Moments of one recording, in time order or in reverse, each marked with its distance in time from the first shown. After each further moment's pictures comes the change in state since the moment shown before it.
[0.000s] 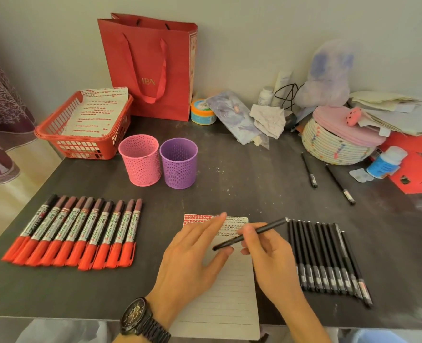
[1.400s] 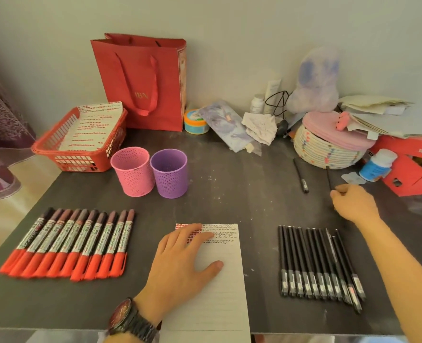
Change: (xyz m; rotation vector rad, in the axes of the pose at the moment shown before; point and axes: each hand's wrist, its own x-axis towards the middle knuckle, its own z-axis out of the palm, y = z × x) left_hand 0.012 0.004 0.000 0.266 -0.420 -0.240; right_hand 0.164 0.050 -0.208 -0.856 0.219 0.419
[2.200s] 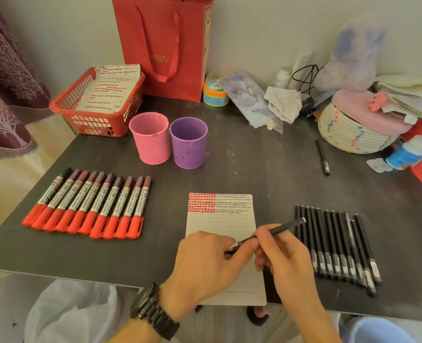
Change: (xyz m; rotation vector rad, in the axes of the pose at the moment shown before) left_hand -0.036 0.033 -0.006 -0.289 0.236 0.012; right_hand -0.256 -0.079 0.074 1.029 -0.420 -0.324
